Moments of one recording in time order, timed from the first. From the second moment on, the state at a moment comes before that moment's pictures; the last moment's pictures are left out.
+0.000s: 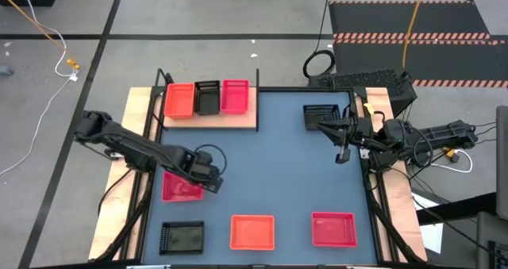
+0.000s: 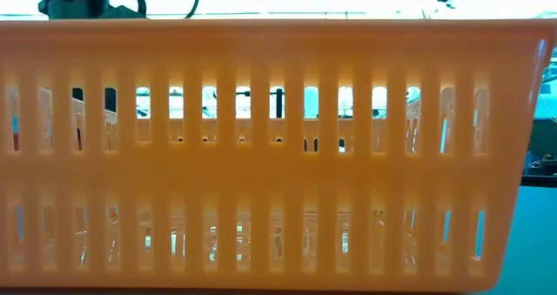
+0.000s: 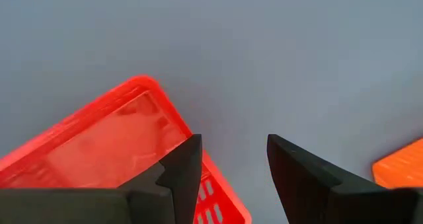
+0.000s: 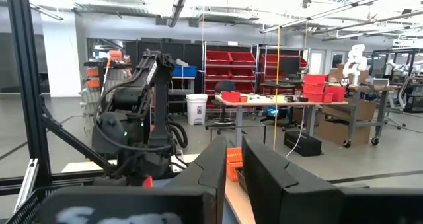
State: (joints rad) left arm -0.30 1.43 0.90 -0.81 0.00 -1.42; right arm 0.17 0.56 0.51 0.24 0.39 -0.08
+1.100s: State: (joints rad) left arm -0.31 1.49 0.93 -0.96 -0.01 -1.39; right arm 0.17 0.56 0.51 0.24 0.39 -0.09
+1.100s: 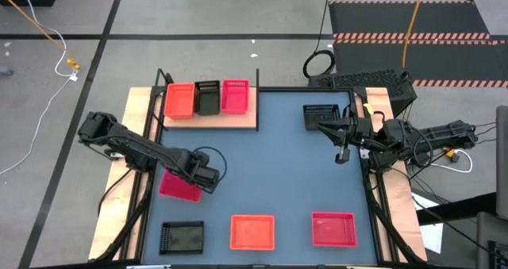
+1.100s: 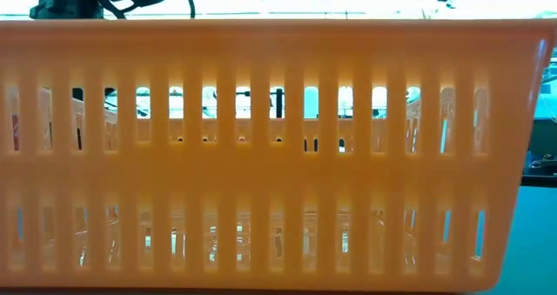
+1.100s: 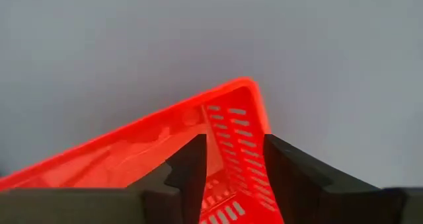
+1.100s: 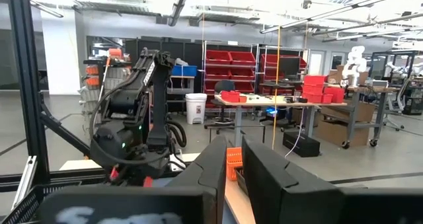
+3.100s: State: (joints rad) left arm -0.35 1.53 0.98 -1.16 -0.04 -1.36; right arm 0.17 0.56 0.51 0.25 0.39 -0.11
